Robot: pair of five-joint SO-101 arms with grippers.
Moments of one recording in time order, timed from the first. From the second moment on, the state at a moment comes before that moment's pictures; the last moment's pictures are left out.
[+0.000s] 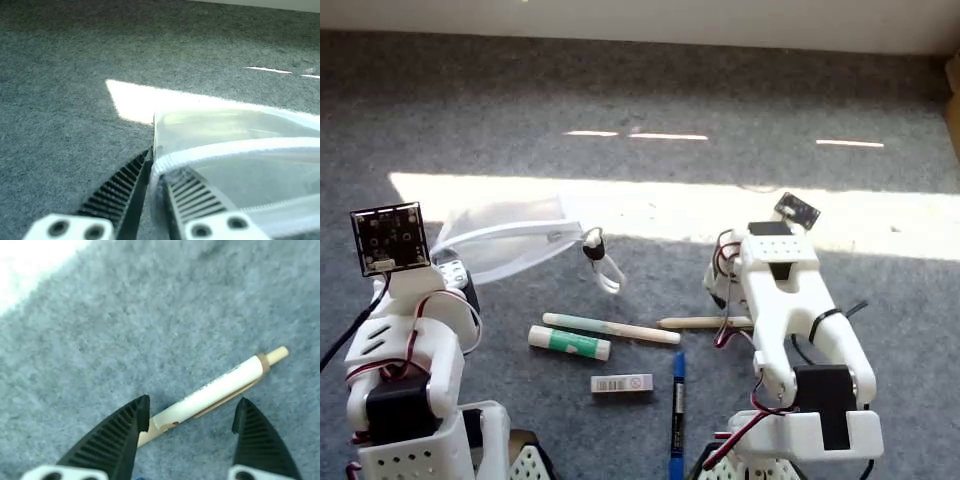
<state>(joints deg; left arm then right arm) -17.0 -80.4 57.5 66.9 5.0 -6.3 -5.5 39.3 62.9 -35.3</state>
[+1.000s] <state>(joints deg) -17.0 -80.5 58.4 66.7 5.0 -3.6 -5.5 38.6 62.9 -31.3</state>
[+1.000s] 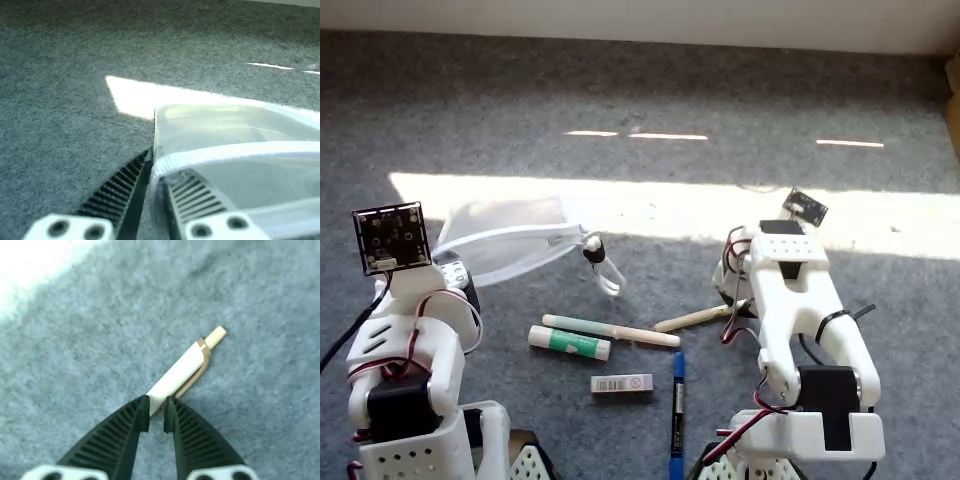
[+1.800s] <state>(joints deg) -17.0 -80.4 58.8 66.5 5.0 -5.8 -5.5 38.6 62.9 -32.7</state>
